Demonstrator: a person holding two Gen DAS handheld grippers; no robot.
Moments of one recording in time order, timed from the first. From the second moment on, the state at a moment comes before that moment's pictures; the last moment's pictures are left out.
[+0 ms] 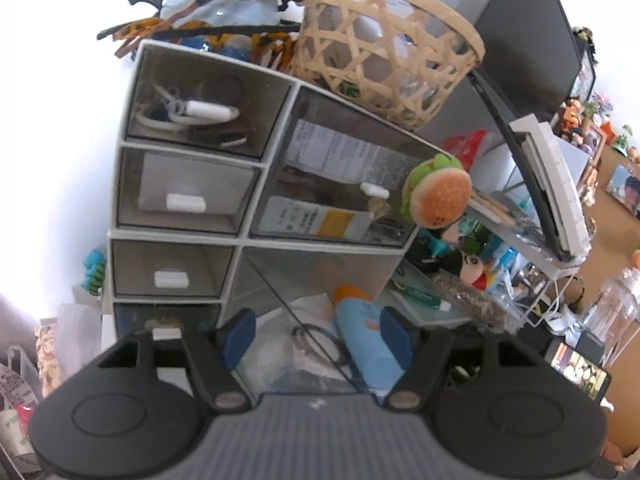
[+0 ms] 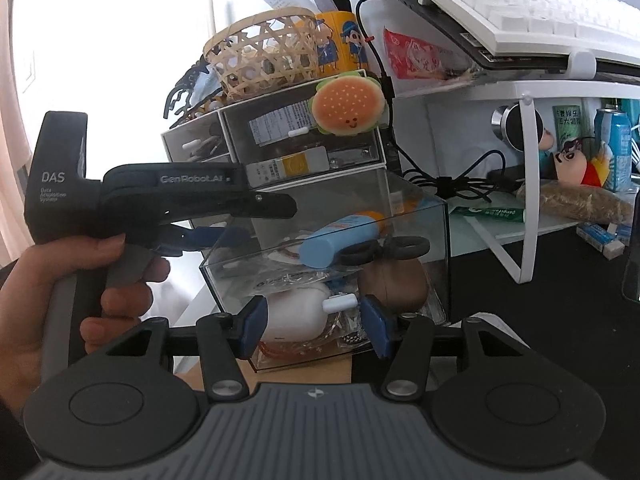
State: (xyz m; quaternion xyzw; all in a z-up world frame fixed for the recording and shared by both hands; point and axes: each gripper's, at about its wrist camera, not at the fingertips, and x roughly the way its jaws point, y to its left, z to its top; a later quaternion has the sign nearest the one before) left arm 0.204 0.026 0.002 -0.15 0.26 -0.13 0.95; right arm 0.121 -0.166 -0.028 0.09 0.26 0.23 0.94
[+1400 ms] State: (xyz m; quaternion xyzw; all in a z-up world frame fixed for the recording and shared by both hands) left arm 0.073 0.091 0.103 -0.08 0.25 -0.12 0.96; right arm 0.120 -0.153 -0.030 0.08 0.29 0.25 0.92
